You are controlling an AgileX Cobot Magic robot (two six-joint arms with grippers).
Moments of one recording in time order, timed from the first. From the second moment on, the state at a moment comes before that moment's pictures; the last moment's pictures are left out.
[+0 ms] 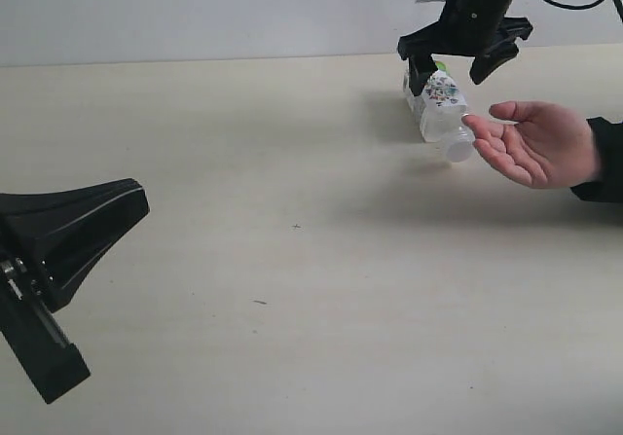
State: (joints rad) left arm -0.90 0.89 -0.15 -0.12 -0.56 0.00; right arm 0.17 2.47 -2.27 0.04 1.23 -0.08
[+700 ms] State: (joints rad) left arm -0.90 0.89 -0.15 -0.12 -0.56 0.00; right arm 0.17 2.55 -2.27 0.04 1.18 -0.05
